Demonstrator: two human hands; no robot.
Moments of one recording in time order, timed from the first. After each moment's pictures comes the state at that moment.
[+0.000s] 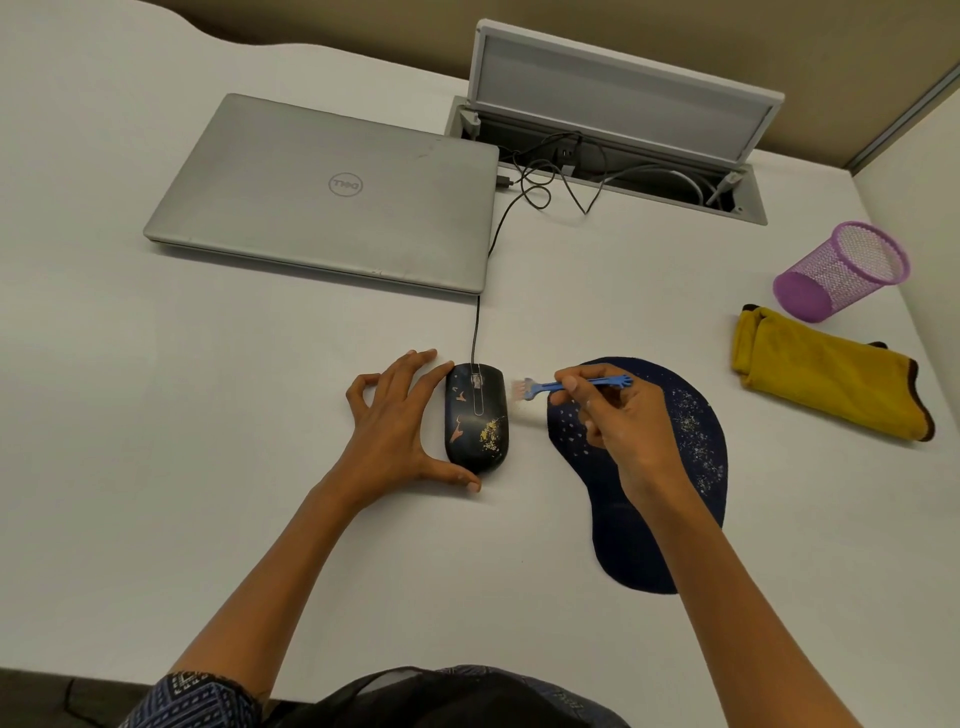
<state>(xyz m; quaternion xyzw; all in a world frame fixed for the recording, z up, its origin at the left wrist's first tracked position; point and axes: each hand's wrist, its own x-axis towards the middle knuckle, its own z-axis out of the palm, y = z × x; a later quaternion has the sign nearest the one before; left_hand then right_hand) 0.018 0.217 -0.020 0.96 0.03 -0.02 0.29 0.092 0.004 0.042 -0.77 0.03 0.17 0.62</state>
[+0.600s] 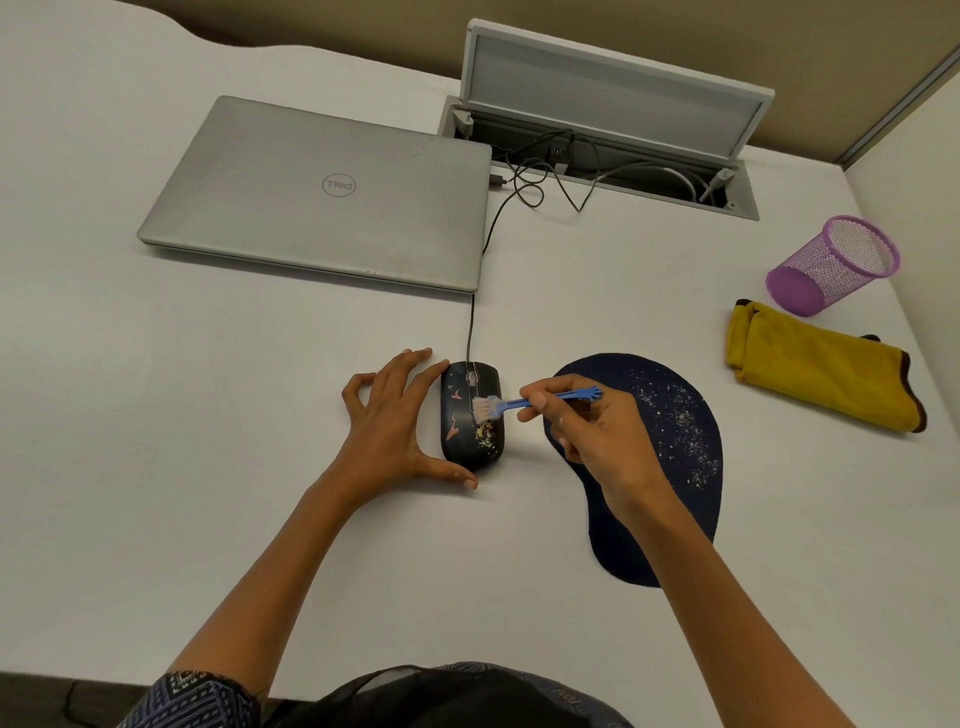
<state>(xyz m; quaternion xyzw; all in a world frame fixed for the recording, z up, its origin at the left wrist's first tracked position) 0.020 0.218 -0.023 0.96 0.04 -0.03 0.29 0.073 0.011 0.046 -0.76 -0.04 0.21 0.61</state>
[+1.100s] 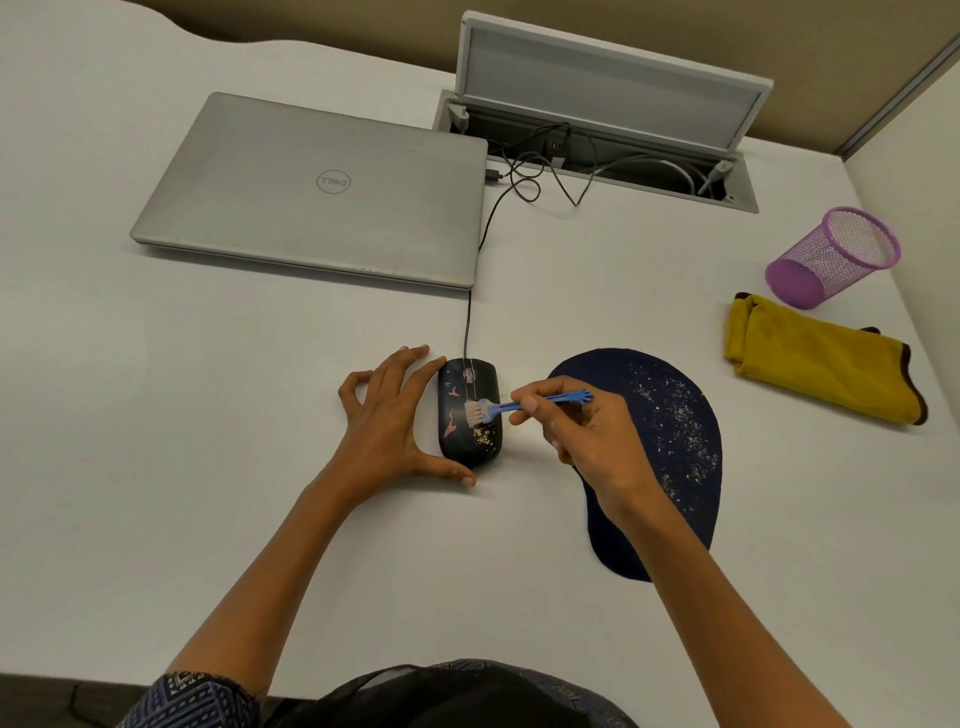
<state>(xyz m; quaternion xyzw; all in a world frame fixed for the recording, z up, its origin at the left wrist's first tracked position) 0.020 0.217 -0.025 0.96 0.04 -0.02 0.29 0.069 0.014 0.042 -0.76 -0.04 0.21 0.61</state>
